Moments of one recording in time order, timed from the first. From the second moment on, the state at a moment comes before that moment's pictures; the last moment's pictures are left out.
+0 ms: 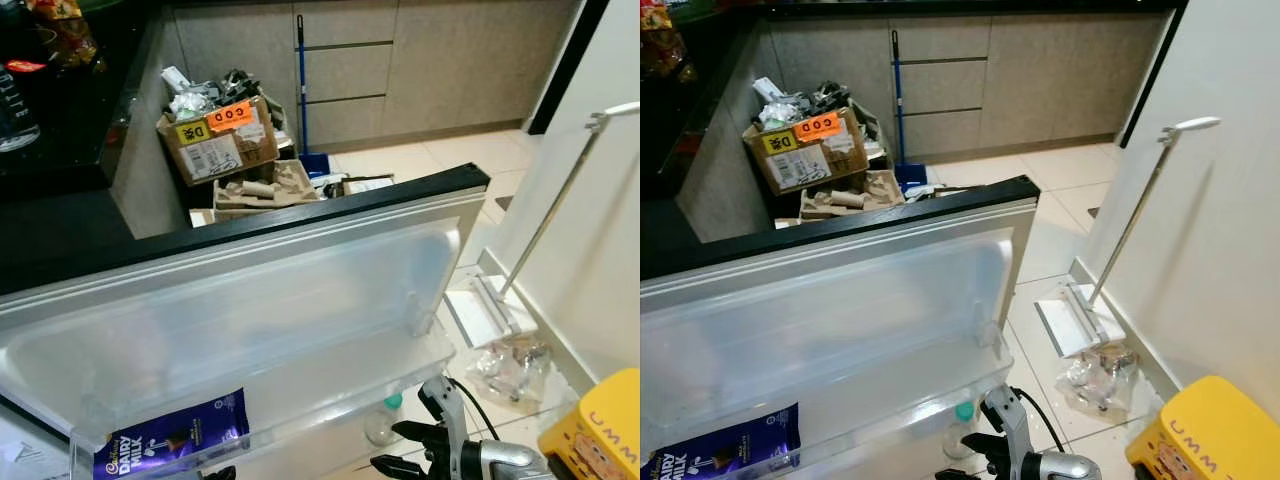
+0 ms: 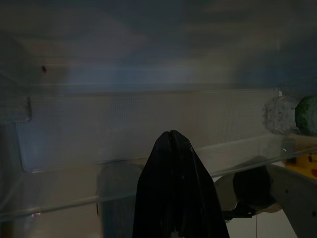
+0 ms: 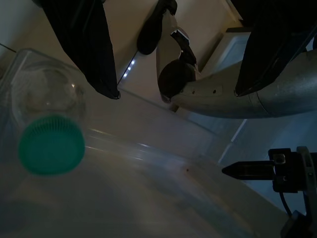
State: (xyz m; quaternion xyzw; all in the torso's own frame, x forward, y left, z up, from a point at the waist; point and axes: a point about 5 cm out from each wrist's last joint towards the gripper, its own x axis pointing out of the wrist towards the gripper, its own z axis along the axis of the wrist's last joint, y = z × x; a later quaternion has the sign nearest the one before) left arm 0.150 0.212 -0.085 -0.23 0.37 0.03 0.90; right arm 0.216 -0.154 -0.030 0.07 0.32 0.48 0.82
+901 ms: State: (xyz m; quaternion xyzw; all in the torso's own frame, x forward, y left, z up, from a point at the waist) left arm 0.147 0.214 -0.087 -0.23 0.37 0.04 0.90; right arm 0.213 -0.150 -0.029 0.10 0.31 0.50 0.80
